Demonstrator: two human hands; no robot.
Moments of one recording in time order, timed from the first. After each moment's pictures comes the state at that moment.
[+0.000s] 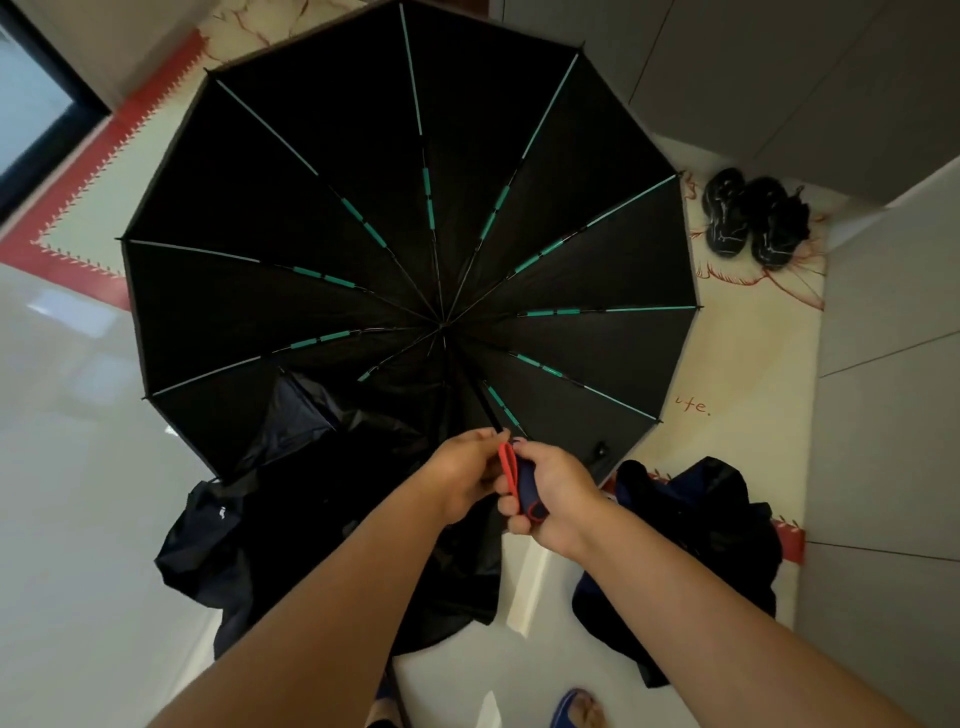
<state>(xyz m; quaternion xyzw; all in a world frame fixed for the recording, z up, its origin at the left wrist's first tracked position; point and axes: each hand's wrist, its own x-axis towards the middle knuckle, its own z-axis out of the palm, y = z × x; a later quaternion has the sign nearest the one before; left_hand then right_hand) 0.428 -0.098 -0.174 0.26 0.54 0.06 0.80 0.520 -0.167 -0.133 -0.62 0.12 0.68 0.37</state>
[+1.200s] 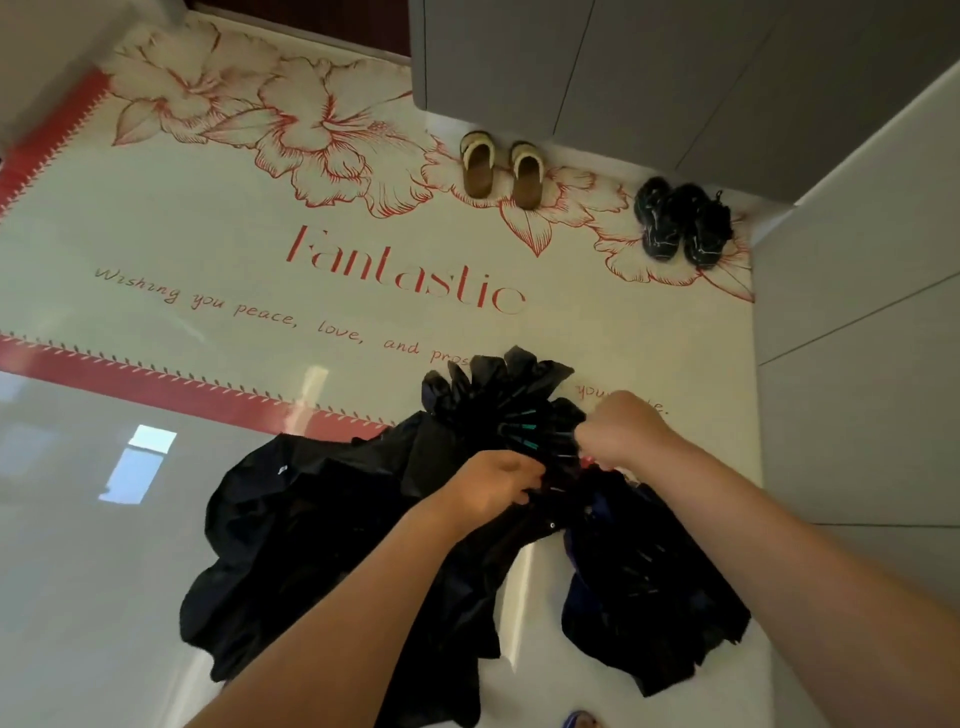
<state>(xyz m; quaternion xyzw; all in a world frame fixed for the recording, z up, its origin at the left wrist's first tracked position) 0.474 -0.083 -0.172 0.56 0.41 -0.11 0.71 0.632 -0.134 -0.104 -0.89 -0.21 0.40 0.02</state>
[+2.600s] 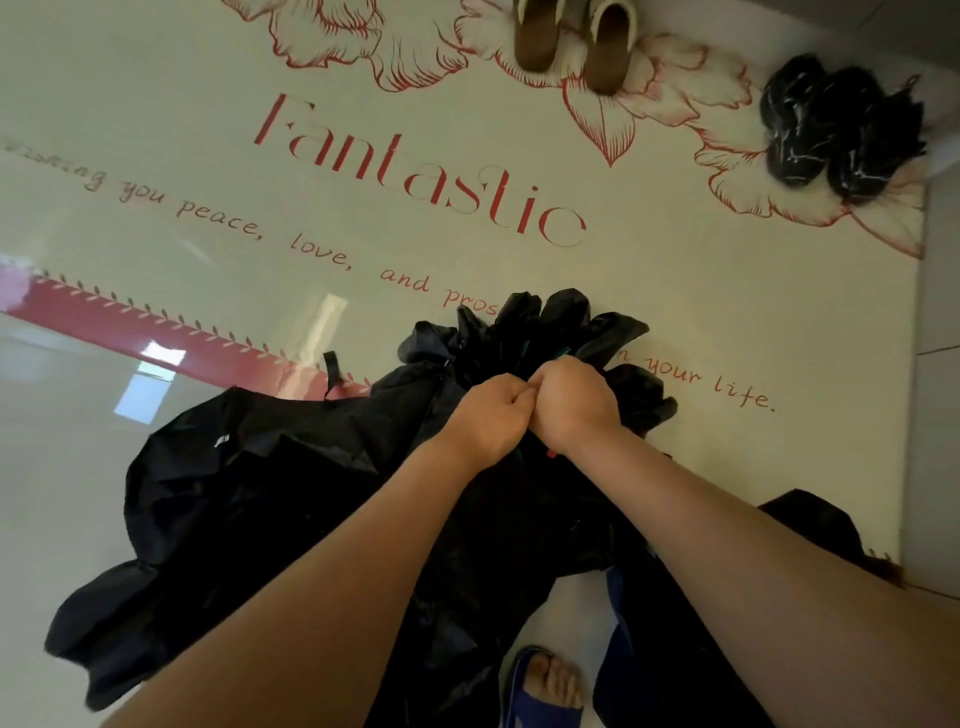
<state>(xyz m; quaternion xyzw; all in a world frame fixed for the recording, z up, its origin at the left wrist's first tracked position) 0.556 0.014 -0.419 0.68 0.45 -0.06 0.57 0.665 -0.032 -0.416 -0.84 -0.45 0.29 -0.01</state>
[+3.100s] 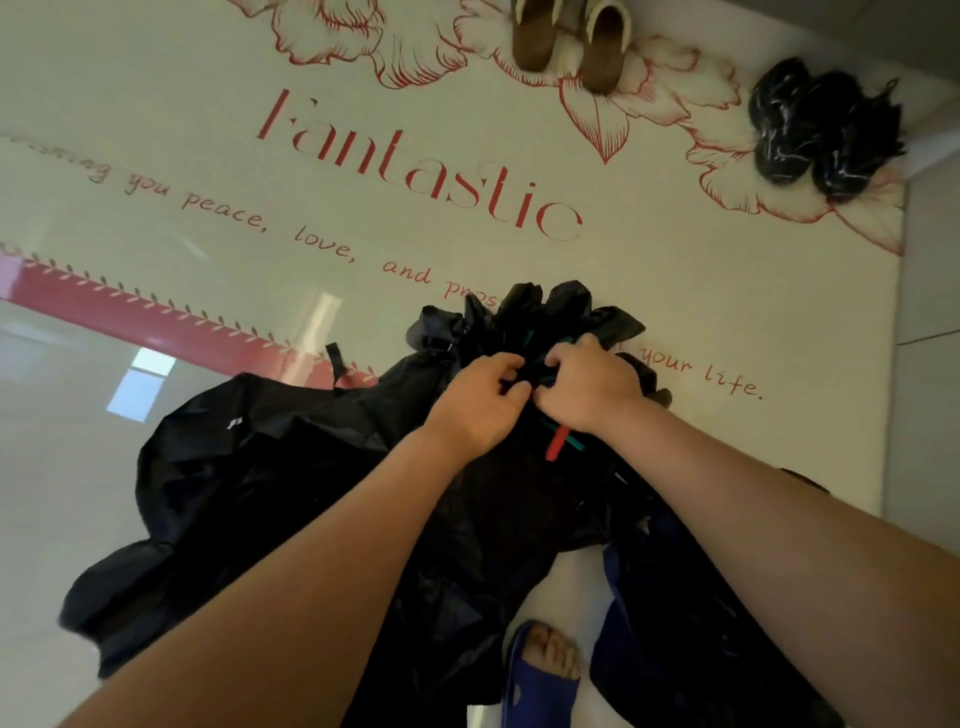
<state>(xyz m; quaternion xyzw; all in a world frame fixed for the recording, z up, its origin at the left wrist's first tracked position) 0.531 0.007 -0.410 0.71 0.44 -0.02 0.54 0.677 -0.045 -0.395 -0.83 -0.45 0.31 -0.08</state>
